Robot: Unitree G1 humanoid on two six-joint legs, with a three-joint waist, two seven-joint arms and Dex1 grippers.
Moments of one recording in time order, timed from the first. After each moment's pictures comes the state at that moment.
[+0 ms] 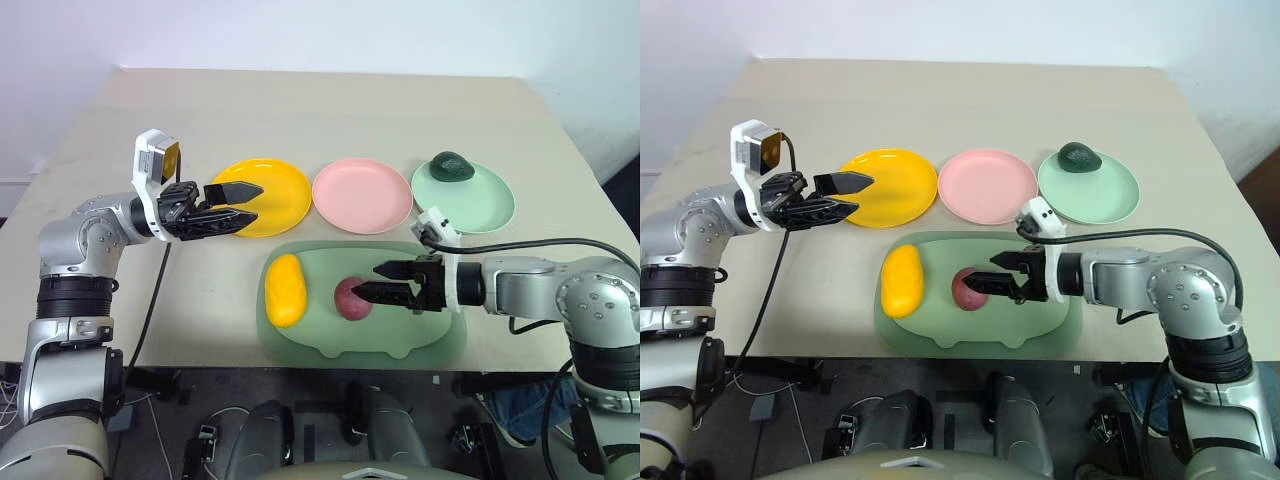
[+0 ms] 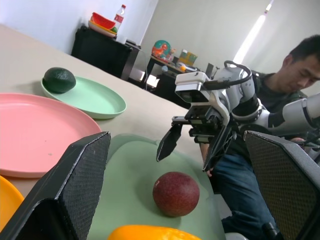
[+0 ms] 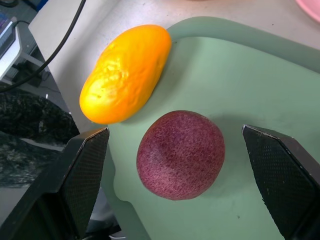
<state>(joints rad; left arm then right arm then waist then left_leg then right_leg) -0.74 0.68 0.11 0.36 -0.68 0.70 -1.54 -0.47 -0.70 -0.04 -0.37 1.28 1.33 0.25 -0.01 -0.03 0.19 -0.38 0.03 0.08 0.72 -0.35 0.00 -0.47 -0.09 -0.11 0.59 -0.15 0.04</state>
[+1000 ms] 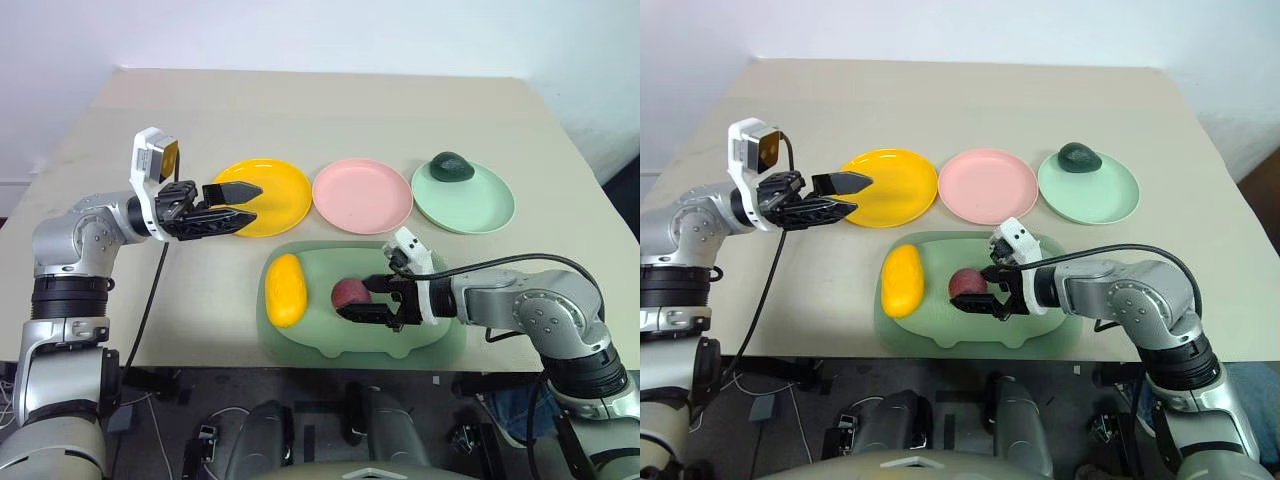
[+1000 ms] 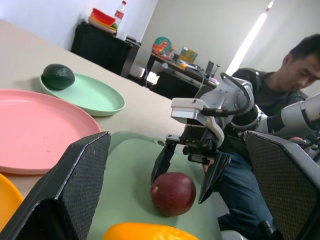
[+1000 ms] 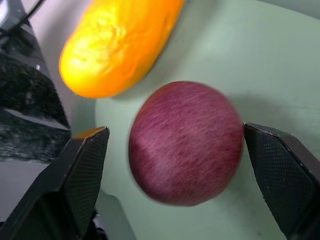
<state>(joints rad) -0.74 0.70 0.11 0.33 -0.69 0.74 -1.53 -0.45 -0.65 0.14 -0.40 0.97 1.26 0.43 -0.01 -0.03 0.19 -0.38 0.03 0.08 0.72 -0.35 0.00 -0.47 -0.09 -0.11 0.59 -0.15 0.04</state>
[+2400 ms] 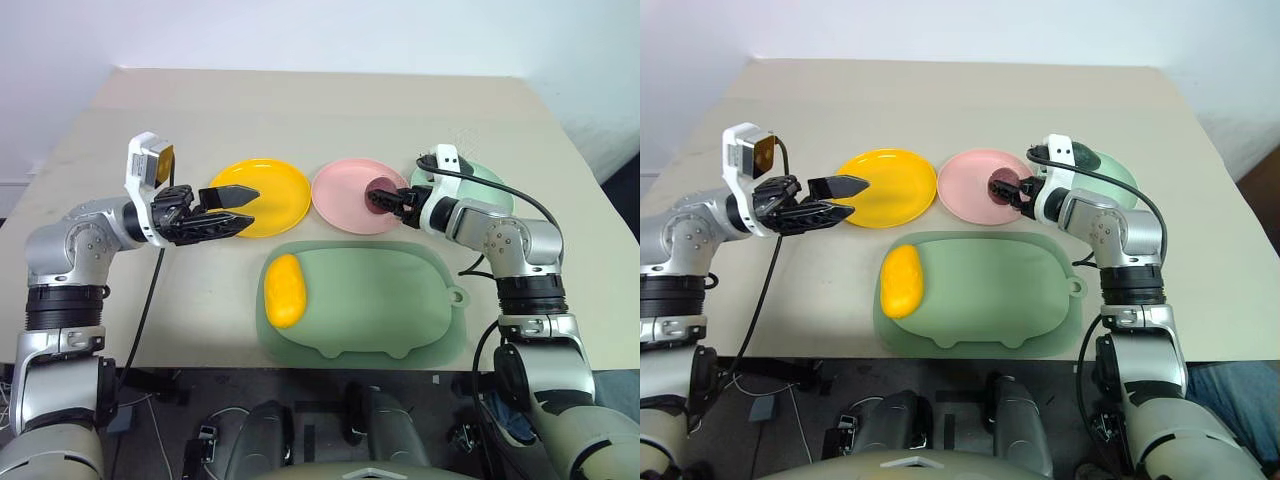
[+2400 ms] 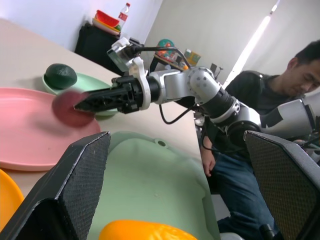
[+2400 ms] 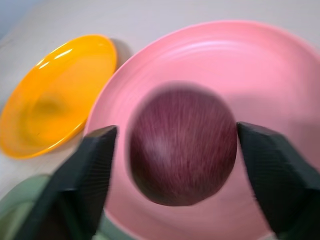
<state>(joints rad) -0.69 0.71 0.15 0.26 -0.72 0.76 -1.49 -0.78 -0.40 -0.09 0.26 0.59 0.92 0.39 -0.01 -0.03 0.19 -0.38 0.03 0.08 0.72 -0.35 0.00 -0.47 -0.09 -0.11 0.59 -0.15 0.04</state>
